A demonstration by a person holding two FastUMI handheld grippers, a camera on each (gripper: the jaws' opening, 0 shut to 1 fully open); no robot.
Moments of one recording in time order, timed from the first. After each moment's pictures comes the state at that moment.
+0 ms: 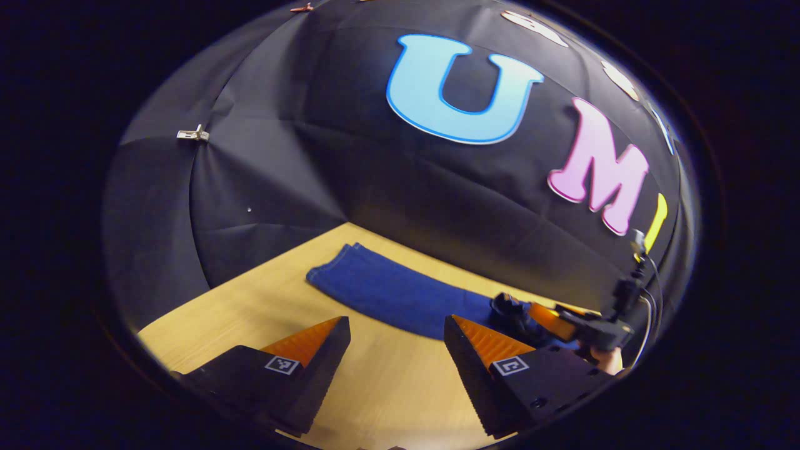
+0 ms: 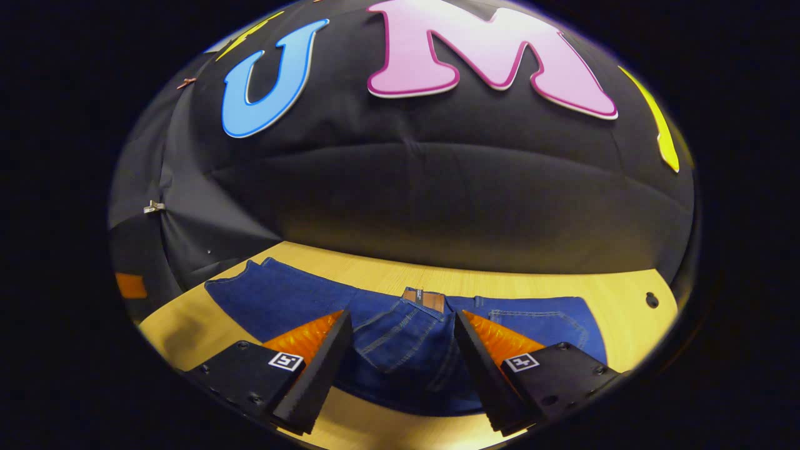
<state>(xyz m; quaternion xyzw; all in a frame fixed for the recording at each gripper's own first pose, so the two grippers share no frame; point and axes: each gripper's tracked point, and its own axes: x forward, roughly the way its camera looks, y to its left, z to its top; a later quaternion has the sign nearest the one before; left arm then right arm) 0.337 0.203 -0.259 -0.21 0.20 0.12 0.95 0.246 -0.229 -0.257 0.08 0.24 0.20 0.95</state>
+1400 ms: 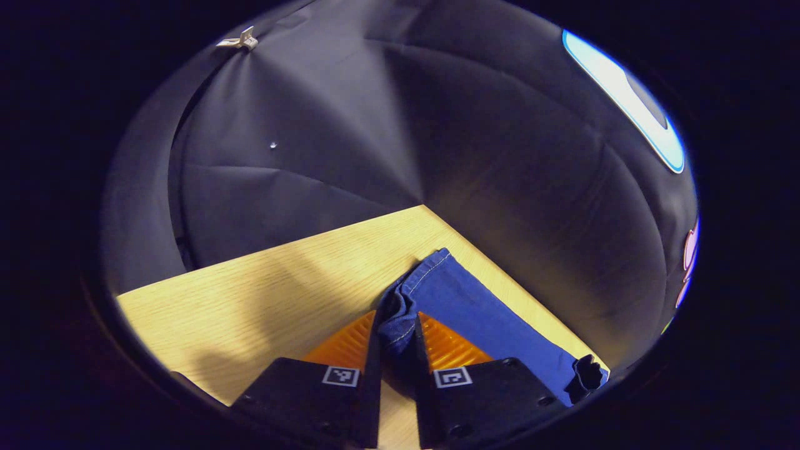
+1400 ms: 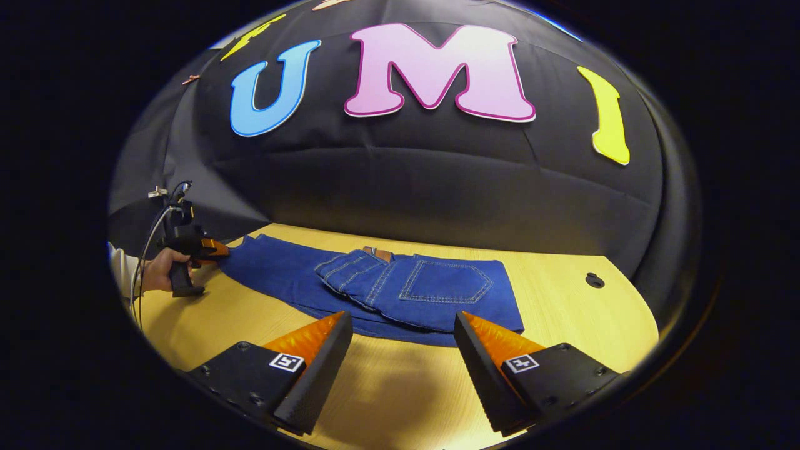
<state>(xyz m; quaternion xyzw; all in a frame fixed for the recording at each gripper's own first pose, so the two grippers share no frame) 0.481 0.323 -0.418 -0.33 0.25 0.19 0.89 0.148 -0.324 -0.267 0.07 0.26 0.15 0.95</state>
